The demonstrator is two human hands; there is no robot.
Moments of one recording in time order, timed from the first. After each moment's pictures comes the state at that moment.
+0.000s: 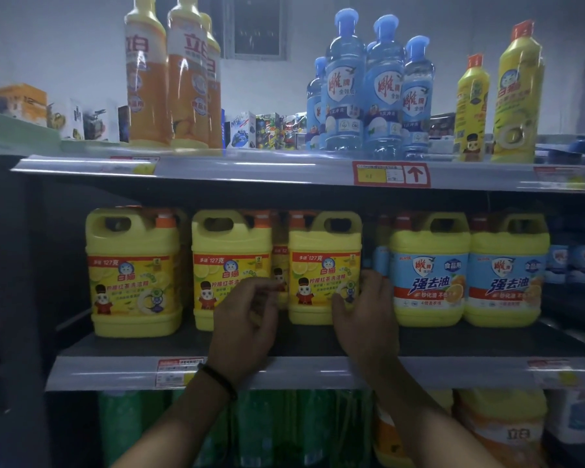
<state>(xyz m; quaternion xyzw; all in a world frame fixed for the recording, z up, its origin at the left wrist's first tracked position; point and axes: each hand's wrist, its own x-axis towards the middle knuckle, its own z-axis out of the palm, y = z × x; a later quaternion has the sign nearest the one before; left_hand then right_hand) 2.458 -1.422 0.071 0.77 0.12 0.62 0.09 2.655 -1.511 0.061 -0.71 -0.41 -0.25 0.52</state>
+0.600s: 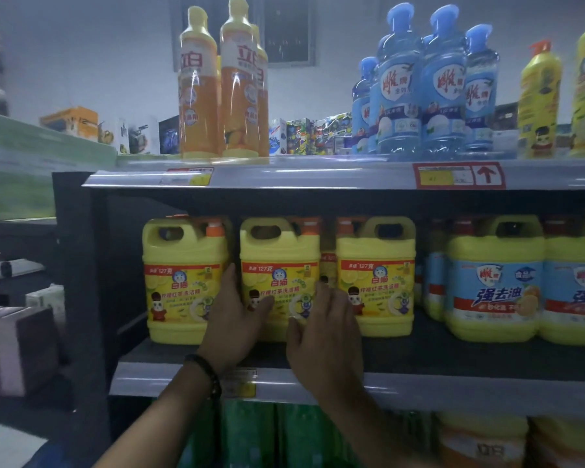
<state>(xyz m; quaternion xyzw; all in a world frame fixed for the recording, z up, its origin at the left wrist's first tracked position) 2.385 -1.369 0.097 0.76 0.27 0.53 0.27 2.530 -1.450 0.056 -0.70 -0.51 -0.25 0.43</state>
